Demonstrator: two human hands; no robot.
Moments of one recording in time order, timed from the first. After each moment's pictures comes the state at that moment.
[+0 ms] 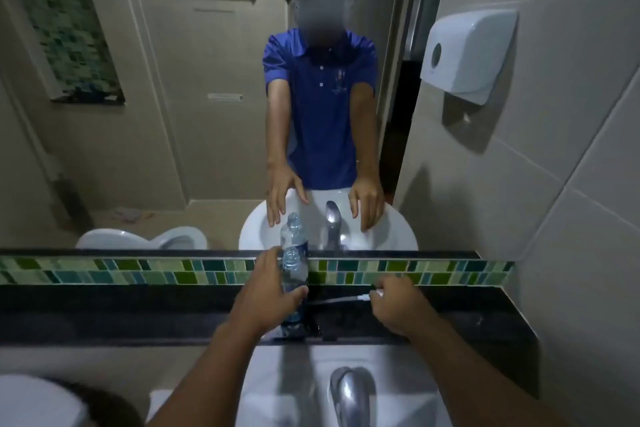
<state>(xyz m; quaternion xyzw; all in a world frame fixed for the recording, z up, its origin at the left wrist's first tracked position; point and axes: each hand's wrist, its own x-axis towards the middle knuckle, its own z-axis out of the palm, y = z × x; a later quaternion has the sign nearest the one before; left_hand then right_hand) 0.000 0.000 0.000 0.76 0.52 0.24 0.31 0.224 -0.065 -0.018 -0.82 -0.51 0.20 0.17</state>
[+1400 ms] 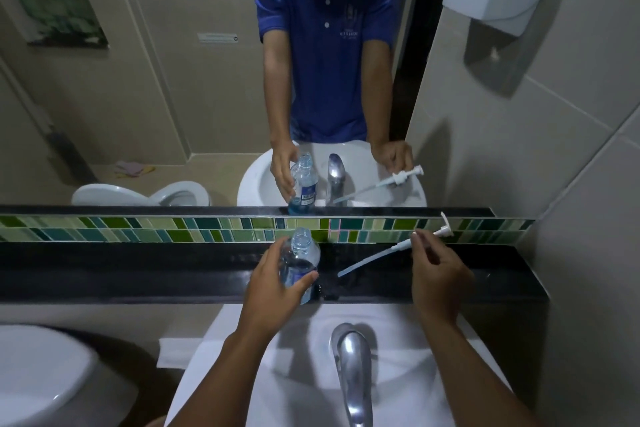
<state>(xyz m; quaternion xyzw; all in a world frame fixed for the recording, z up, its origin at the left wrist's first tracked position) 0.008 -0.011 -0.081 0.69 0.53 0.33 0.37 0.239 -0.076 -0.066 -0.74 -0.33 -0.02 0.59</state>
